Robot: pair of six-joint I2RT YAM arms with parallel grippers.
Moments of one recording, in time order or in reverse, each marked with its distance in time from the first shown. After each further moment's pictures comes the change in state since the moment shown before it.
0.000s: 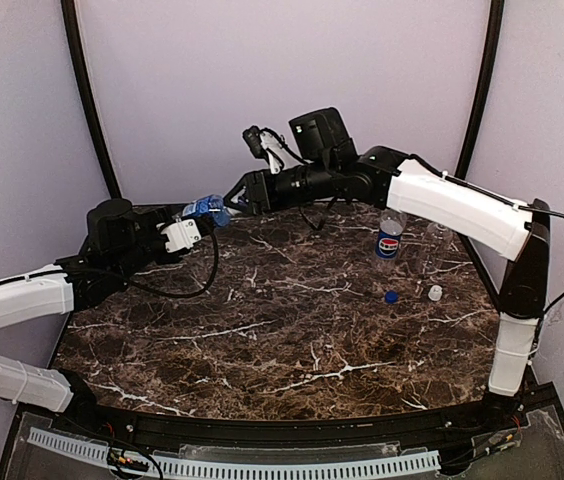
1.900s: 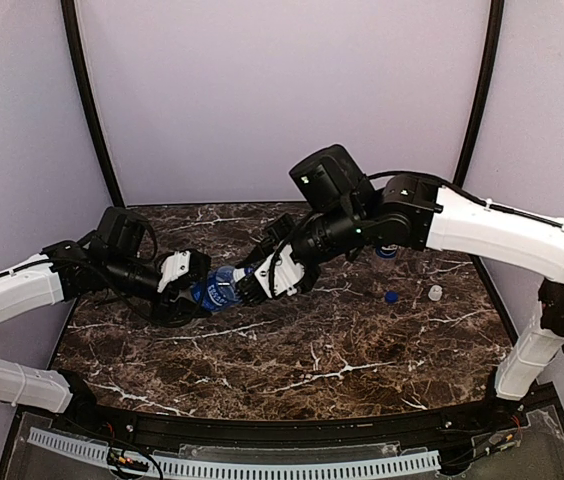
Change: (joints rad) left arm -0.007 -0.039 0.116 -0.728 0.774 -0.402; right arm 0.201 -0.235 -0.283 -0.168 -0.002 -1.722
